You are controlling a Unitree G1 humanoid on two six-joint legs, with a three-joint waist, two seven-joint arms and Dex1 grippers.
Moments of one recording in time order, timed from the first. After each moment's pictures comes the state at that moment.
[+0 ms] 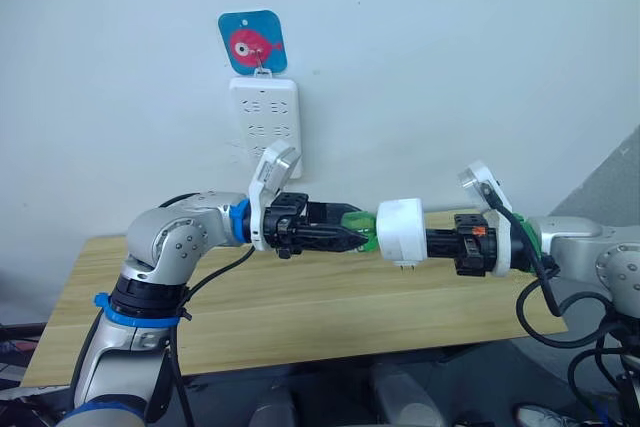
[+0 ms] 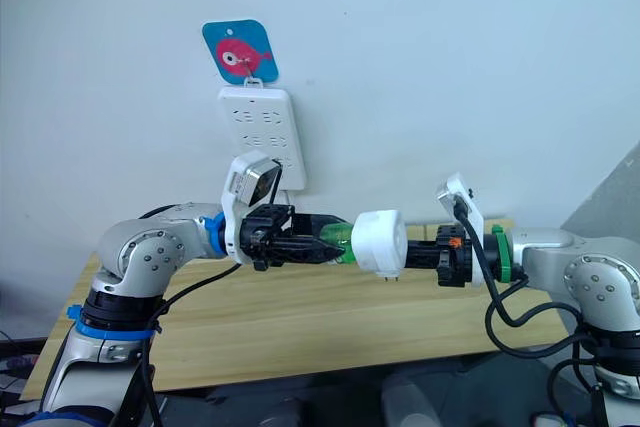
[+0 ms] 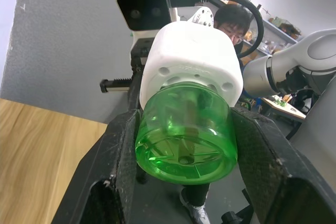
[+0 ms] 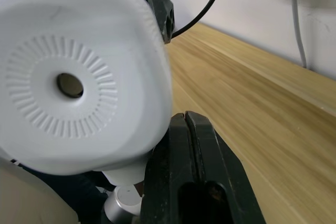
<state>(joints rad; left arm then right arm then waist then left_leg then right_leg) -0.58 0.54 -0.05 -0.16 -0.90 0.95 -1.20 -0.41 -0.77 -0.09 -0.43 1.25 1.21 0.63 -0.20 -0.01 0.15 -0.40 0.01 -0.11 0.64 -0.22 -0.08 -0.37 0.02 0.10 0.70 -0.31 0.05</state>
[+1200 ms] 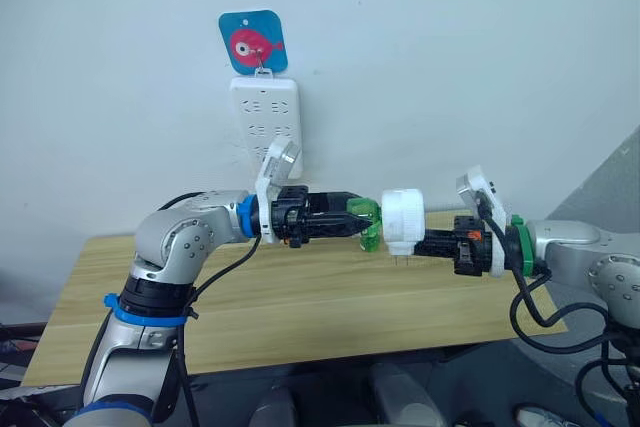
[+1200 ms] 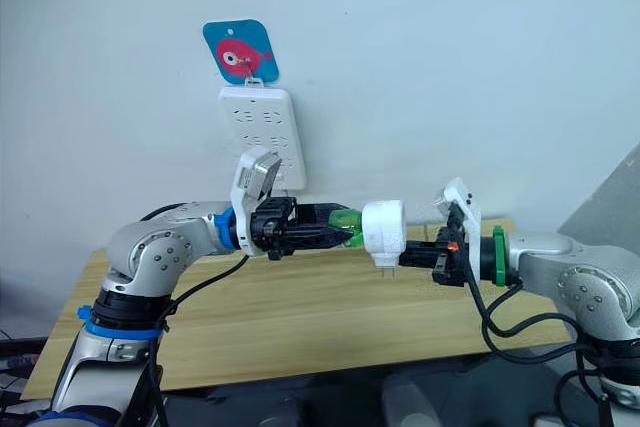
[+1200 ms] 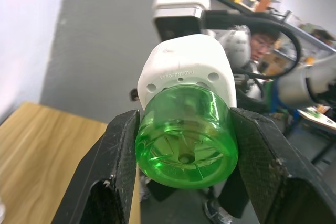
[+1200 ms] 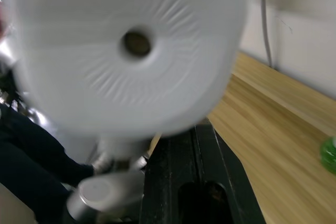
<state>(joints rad) -0.58 0.51 -0.05 -0.11 -0.86 0.88 -1.10 -0.36 -0.82 -0.02 -0.46 1.04 1.05 0.70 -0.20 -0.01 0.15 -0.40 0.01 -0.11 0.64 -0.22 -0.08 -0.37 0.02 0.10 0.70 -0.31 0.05</state>
